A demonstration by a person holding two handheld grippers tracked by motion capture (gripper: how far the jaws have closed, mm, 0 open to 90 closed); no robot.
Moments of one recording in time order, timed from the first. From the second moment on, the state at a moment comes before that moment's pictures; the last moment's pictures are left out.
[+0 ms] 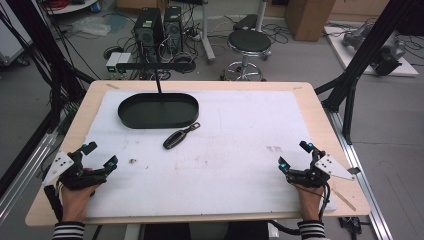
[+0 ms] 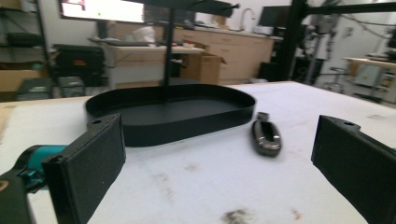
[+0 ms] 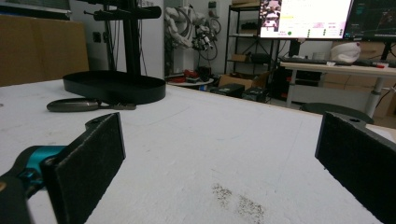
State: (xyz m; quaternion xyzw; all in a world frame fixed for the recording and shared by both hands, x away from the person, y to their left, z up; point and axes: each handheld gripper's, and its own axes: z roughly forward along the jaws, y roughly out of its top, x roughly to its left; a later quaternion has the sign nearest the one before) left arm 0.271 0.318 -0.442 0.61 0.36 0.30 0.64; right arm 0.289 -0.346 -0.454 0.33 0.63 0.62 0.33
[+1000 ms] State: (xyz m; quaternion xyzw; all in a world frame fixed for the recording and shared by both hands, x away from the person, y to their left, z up) left arm 0.341 0.273 -0.332 0.73 0.27 0.25 0.57; right arm 0.290 -0.347 -0.453 0.33 0.63 0.62 0.33
